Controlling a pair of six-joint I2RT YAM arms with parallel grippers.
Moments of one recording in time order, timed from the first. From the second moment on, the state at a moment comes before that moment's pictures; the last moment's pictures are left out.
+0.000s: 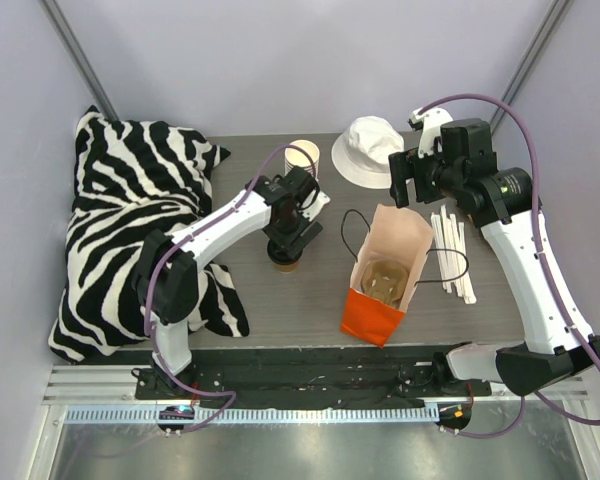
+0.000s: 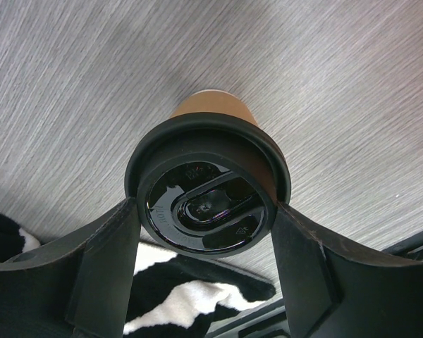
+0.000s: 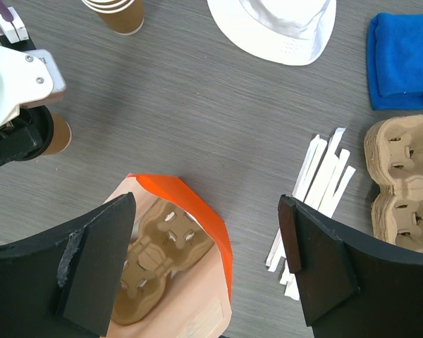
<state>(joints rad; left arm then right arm) -0.70 1.88 1.62 -0.97 -0.04 0.09 0.31 1.30 1.68 -1.02 0.02 -0.05</state>
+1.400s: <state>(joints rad) -0.51 1.70 2.35 -1.23 0.40 0.07 0.31 1.47 1.78 -1.33 -0.13 -0.29</state>
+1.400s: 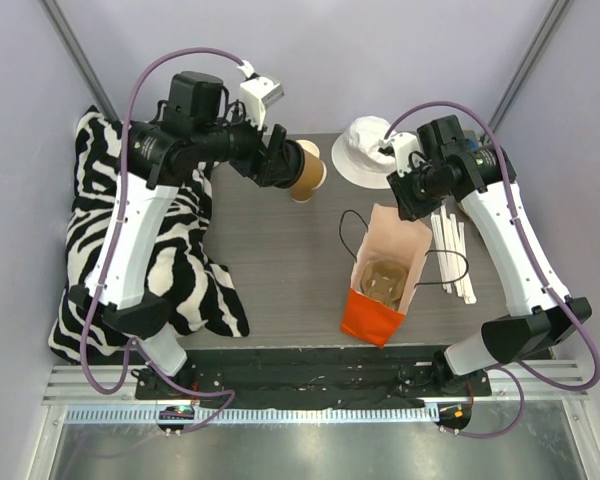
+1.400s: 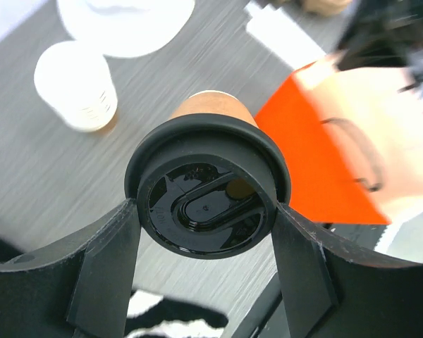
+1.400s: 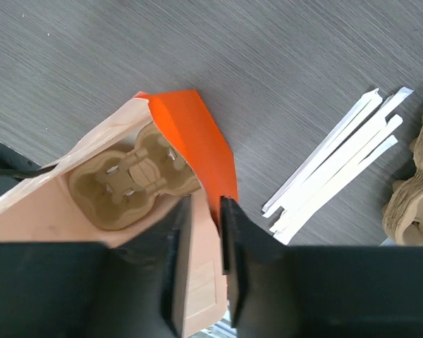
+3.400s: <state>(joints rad) -1.11 1.68 1.74 -0.91 0.02 0.27 0.31 1.01 1.41 -1.09 -0.40 0.05</state>
